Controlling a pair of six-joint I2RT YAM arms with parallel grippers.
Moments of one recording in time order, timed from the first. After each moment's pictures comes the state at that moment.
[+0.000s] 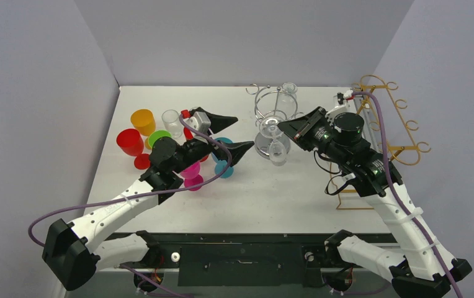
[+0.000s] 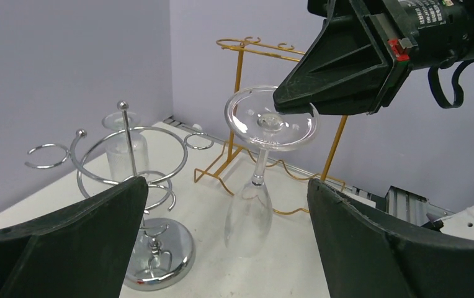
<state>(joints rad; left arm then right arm) -0.72 1.09 0.83 0.55 0.32 -0.25 0.53 0.97 1.27 -0.57 -0.03 1.07</state>
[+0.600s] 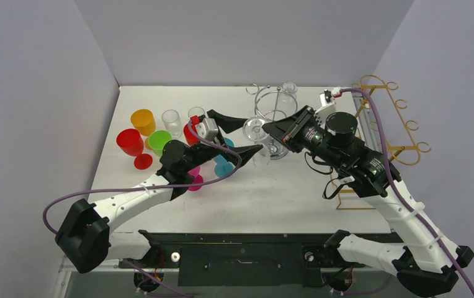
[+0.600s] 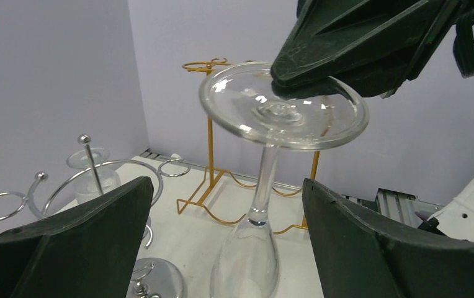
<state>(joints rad) -0.74 1.26 0.78 0.92 0.42 -0.24 0.71 1.02 1.38 -0.58 0.00 1.14</state>
